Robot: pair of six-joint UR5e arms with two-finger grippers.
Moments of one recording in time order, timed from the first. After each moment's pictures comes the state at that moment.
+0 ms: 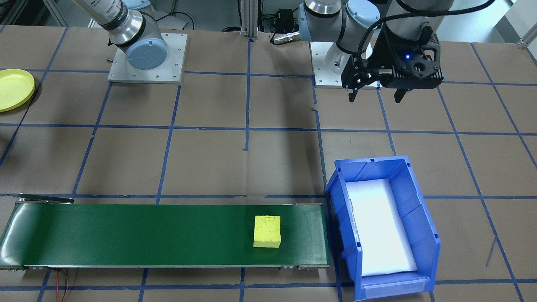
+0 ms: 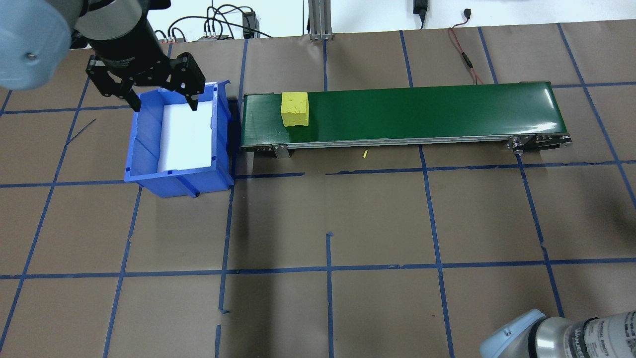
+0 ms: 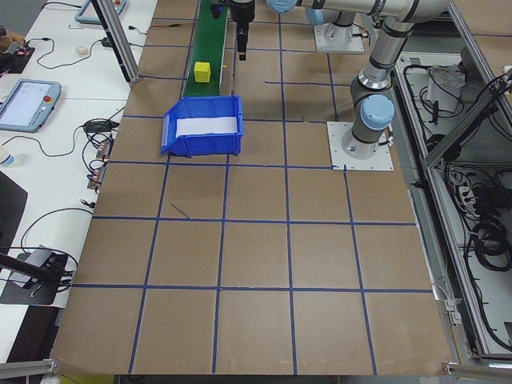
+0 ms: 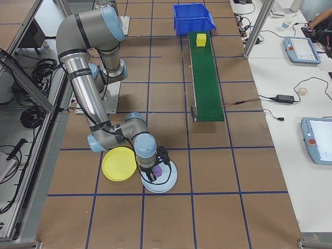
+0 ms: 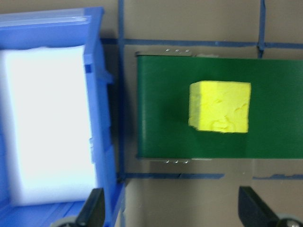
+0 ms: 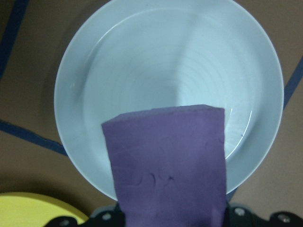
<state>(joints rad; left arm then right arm) -1.57 -1.55 -1.52 -1.66 1.63 0.04 0.39 -1.14 1.78 -2.29 -1.61 -1.62</state>
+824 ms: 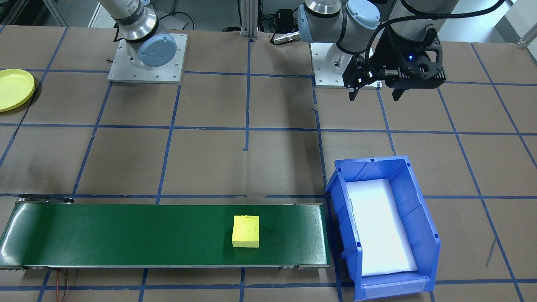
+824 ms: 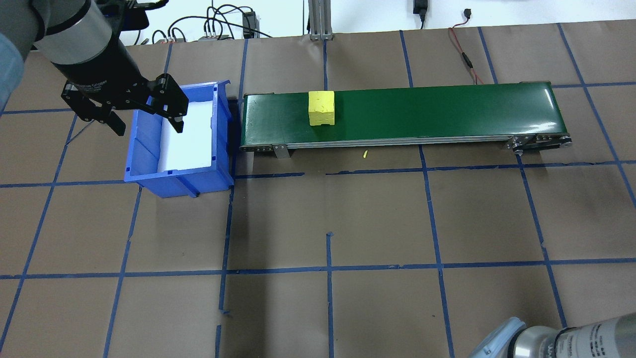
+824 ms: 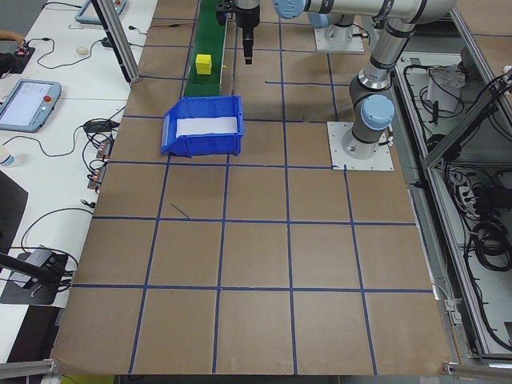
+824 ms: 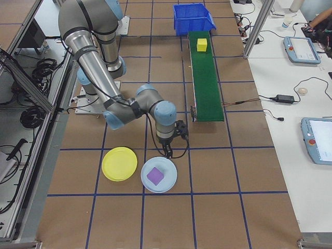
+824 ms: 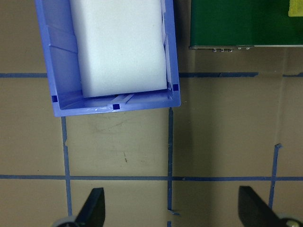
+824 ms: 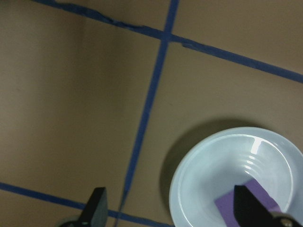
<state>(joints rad) -1.54 -1.53 -1.55 -1.65 1.59 0.01 0.68 -1.33 1.77 -2.02 -1.59 -1.17</state>
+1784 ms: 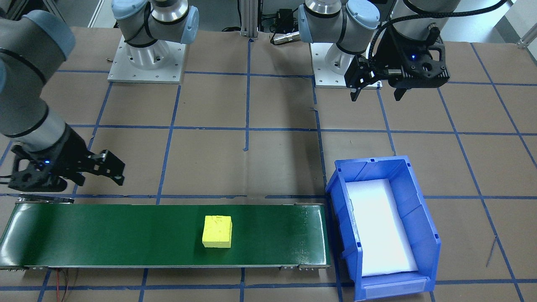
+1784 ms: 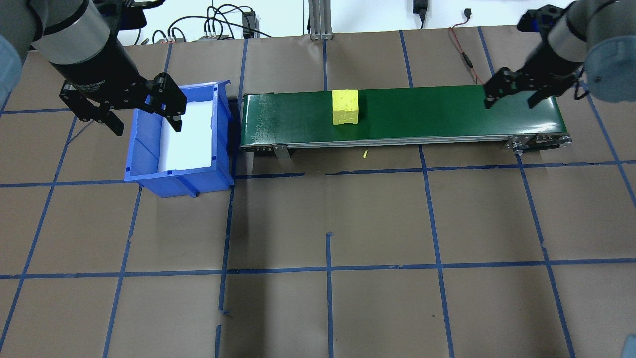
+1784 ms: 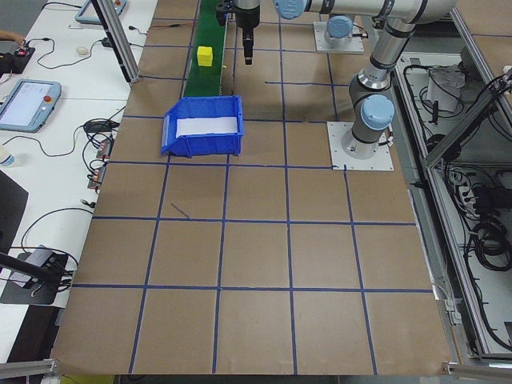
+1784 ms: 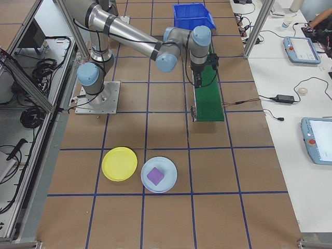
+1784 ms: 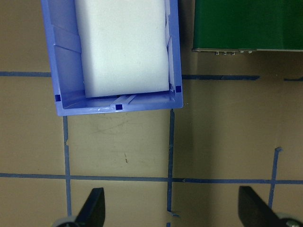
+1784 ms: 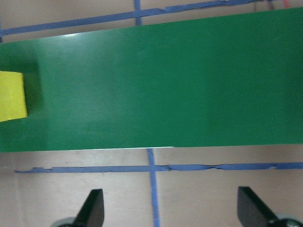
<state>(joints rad) -1.53 -1.53 -1.55 -1.65 1.59 0.00 1.41 -1.34 1.67 -1.94 -1.39 -0.08</state>
